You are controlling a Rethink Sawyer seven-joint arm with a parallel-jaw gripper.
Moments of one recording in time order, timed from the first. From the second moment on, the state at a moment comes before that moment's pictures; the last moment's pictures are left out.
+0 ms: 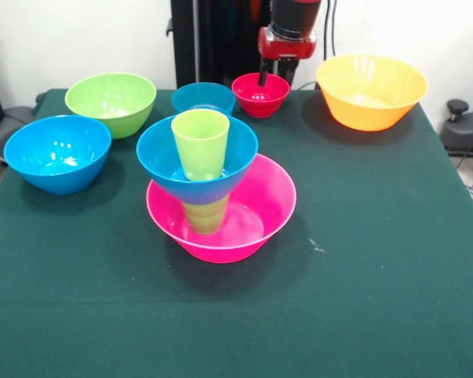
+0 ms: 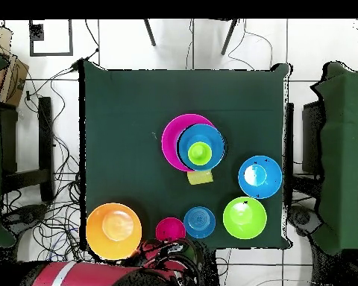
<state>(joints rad) 0.05 -0.41 -0.20 2.19 -0.41 -0.15 1.92</state>
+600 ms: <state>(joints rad) 0.10 -0.37 -0.25 2.18 -0.41 -0.26 1.92</state>
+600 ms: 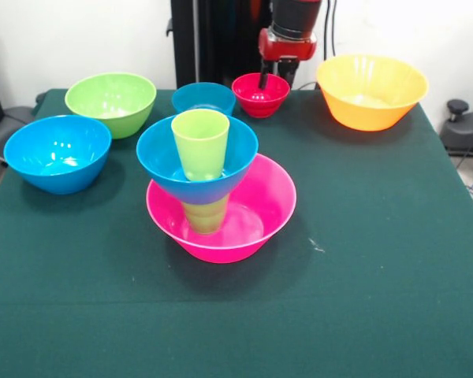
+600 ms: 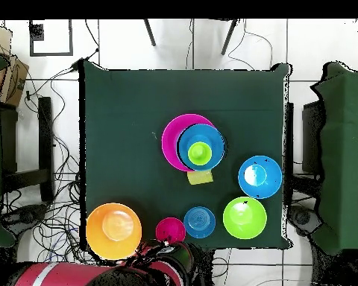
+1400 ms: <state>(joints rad) 0.09 -0.38 -0.26 2.18 -0.41 -0.31 1.92</state>
